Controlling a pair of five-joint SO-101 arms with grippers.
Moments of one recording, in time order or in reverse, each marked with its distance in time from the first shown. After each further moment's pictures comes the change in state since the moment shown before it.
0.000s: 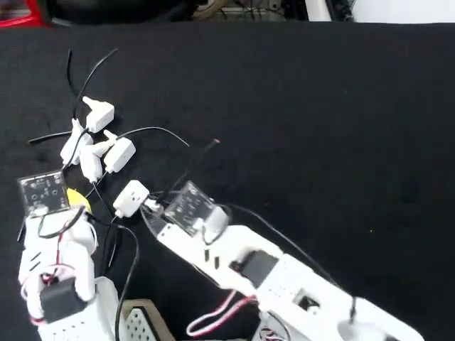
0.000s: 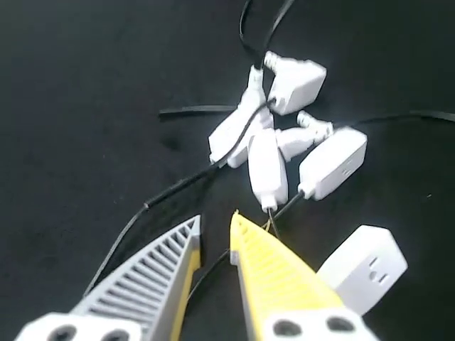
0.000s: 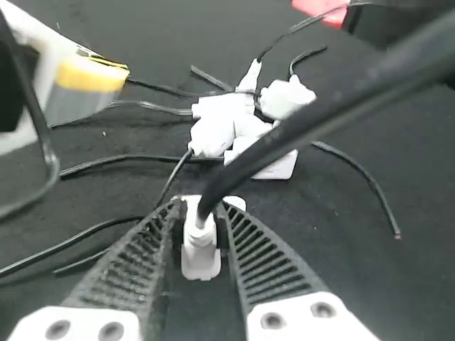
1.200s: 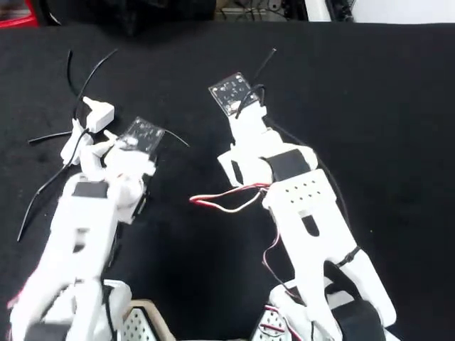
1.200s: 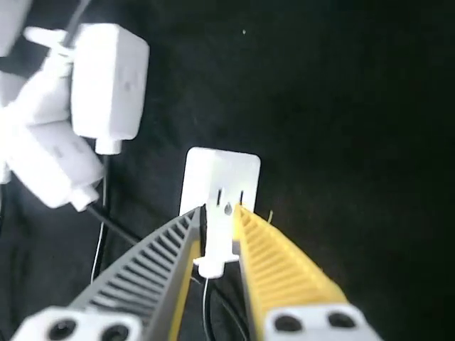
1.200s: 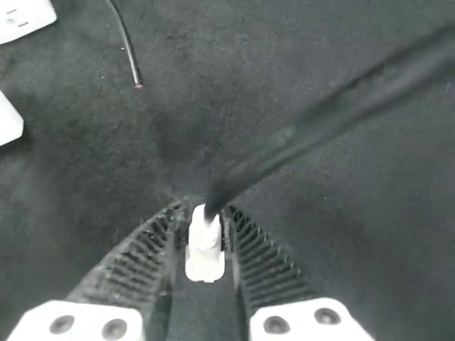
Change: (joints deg) left arm 25.0 71.6 -27.9 -8.2 -15.5; right arm 31.8 25.5 -47.5 58.4 4.9
